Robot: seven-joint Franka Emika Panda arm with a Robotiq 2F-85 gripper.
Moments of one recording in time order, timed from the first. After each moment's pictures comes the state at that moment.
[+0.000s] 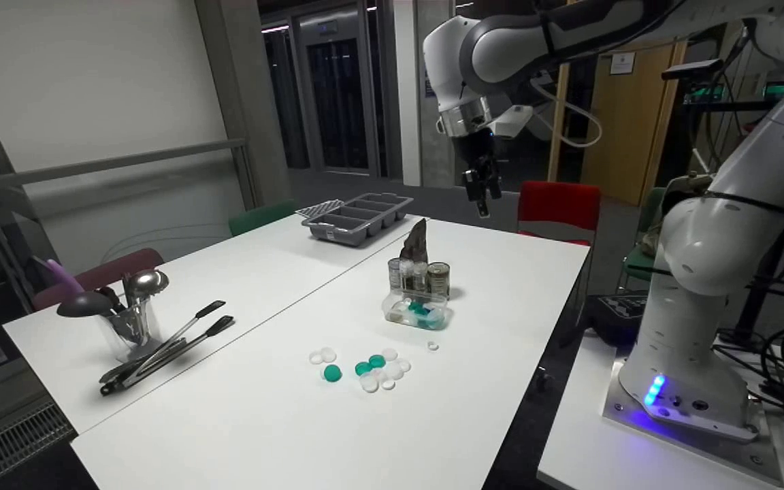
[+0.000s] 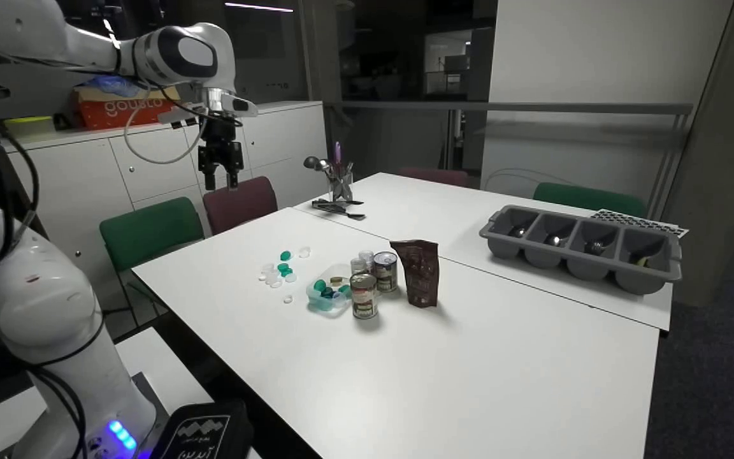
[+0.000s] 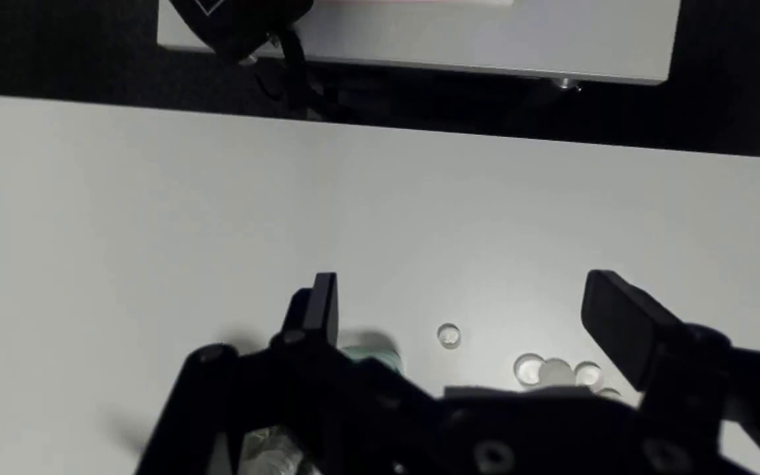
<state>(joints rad) 0.06 -0.41 0.18 -2.20 -0.04 1.53 0.11</state>
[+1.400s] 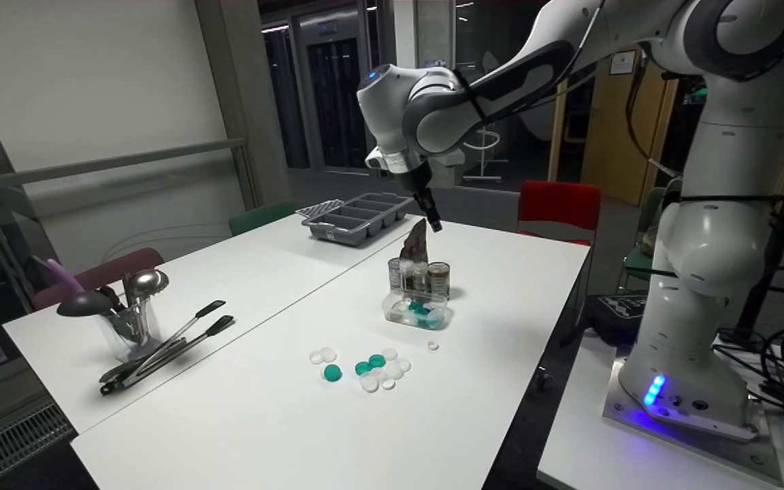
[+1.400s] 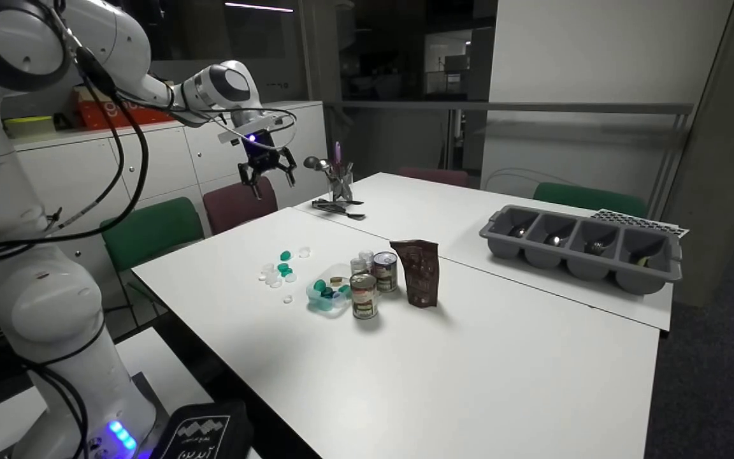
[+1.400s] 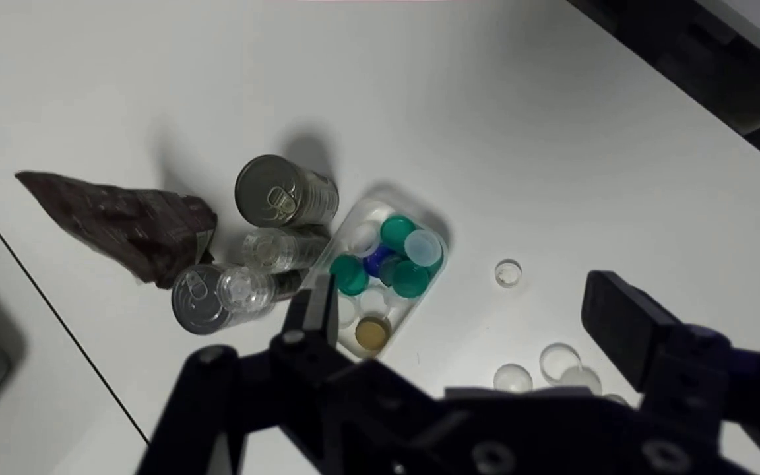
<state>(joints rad) 0.16 -0.04 0.19 -1.99 -0.40 1.73 -0.32</state>
